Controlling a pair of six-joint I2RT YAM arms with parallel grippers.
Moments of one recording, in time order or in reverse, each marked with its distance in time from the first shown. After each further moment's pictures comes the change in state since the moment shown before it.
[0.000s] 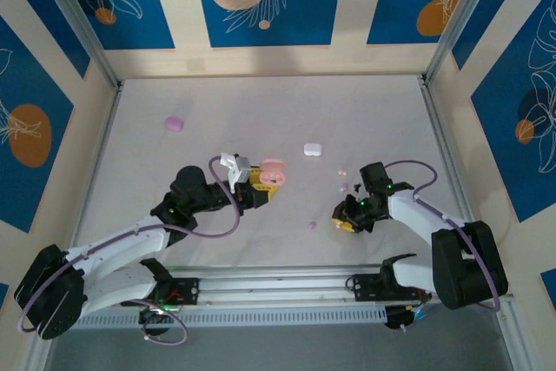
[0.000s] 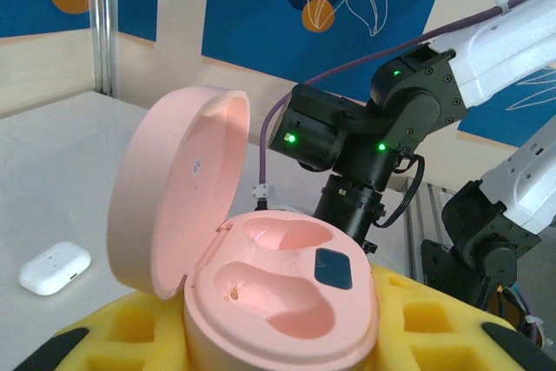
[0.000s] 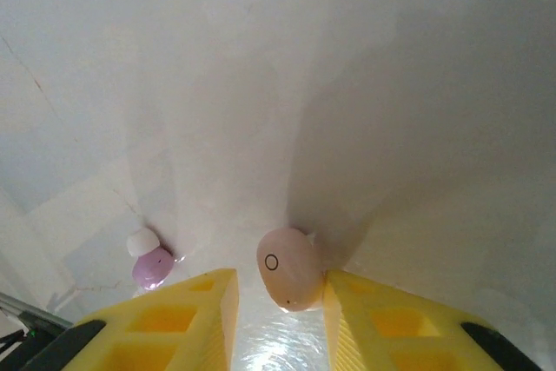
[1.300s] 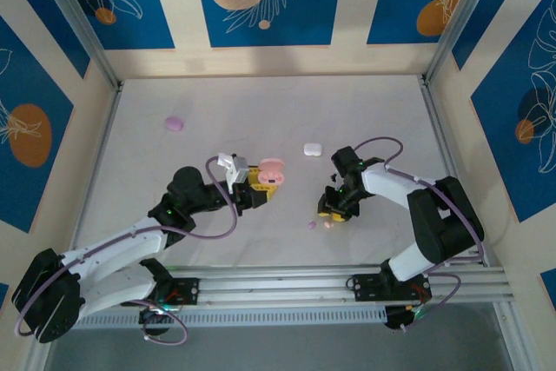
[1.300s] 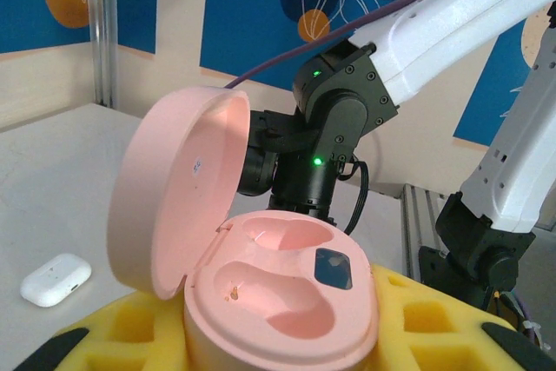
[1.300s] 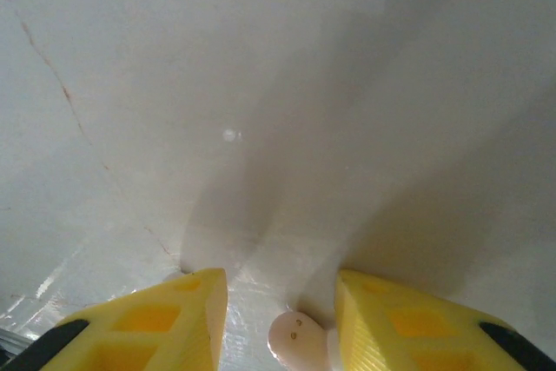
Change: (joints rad) left arm -0.002 -0.029 0.000 -0.006 -0.002 0.001; right arm 0.165 0.293 0.264 -0.103 0.113 -0.116
